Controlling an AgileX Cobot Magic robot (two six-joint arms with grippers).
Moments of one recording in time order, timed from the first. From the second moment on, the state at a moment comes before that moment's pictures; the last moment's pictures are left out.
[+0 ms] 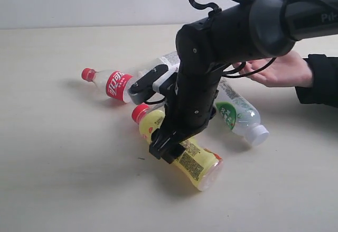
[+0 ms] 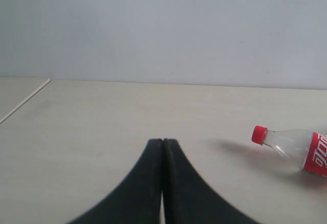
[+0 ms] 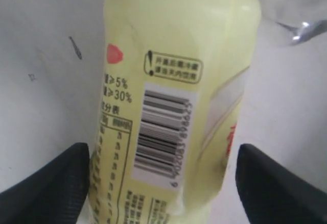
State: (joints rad) left arm 0.17 0.00 0.00 0.14 0.20 -0.13; right arm 0.74 1.96 -1.21 0.11 0.81 -0.21
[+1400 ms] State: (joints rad) left arm 0.17 0.00 0.00 0.14 0.20 -0.13; right arm 0.74 1.31 -1.27 -0.06 1.18 0.05
